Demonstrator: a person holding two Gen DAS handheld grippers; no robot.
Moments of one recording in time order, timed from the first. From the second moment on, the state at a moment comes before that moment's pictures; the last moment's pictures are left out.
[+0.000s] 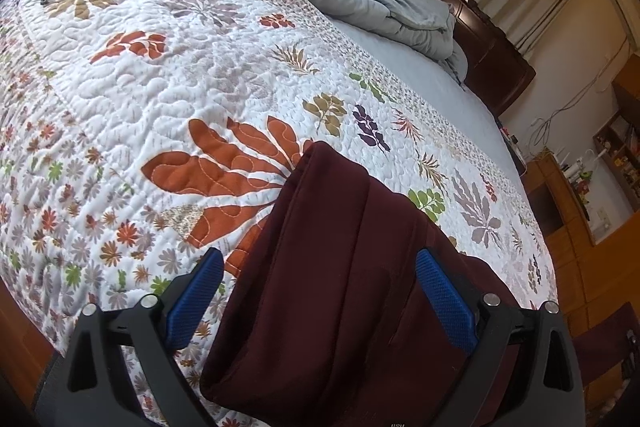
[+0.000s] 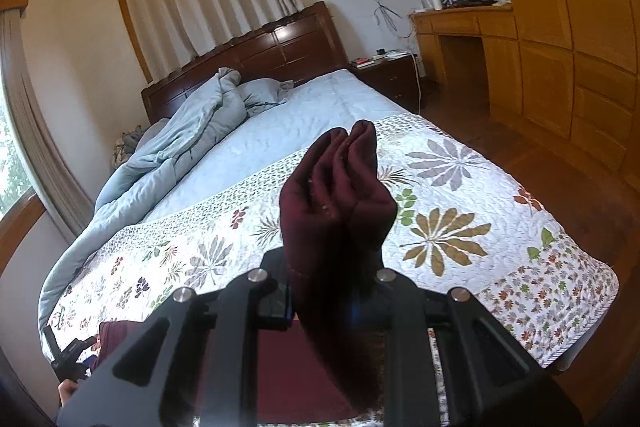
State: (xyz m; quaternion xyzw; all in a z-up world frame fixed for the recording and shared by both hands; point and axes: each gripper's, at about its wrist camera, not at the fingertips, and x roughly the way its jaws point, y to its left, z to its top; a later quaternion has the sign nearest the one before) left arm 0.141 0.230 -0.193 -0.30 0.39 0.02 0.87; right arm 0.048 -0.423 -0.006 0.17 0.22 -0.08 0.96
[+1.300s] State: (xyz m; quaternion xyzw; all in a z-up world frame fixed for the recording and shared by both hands) left arm 0.126 0.254 -0.195 -0.38 0.36 -0.03 0.85; right arm 0.106 -0.297 -0.003 0.06 0.28 -0.01 0.96
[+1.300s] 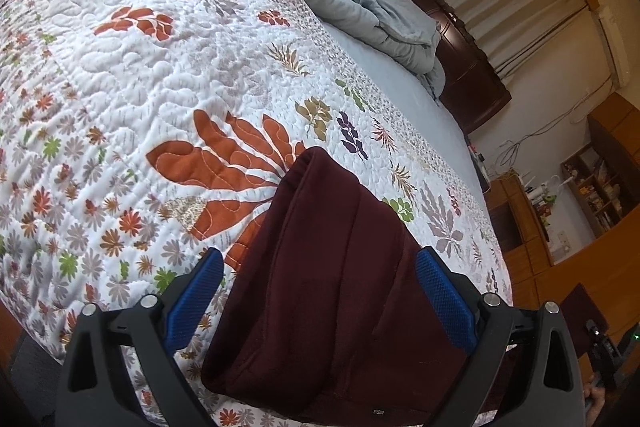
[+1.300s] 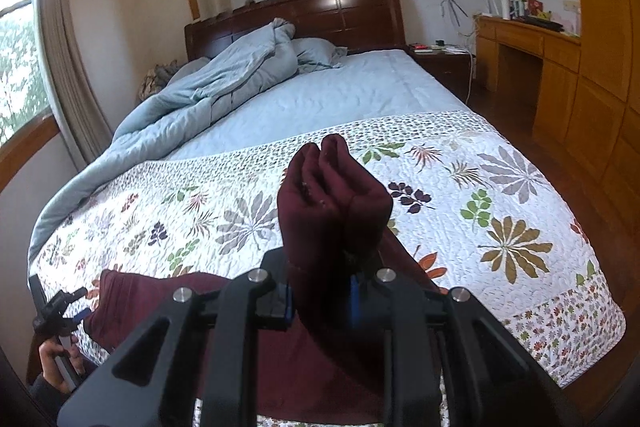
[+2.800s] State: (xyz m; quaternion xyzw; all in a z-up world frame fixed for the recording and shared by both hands) left arm 0.125 0.254 -0.195 -0.38 0.35 -0.05 0.85; right arm 0.128 -0.149 -0.112 -0.26 0.34 0.00 0.90
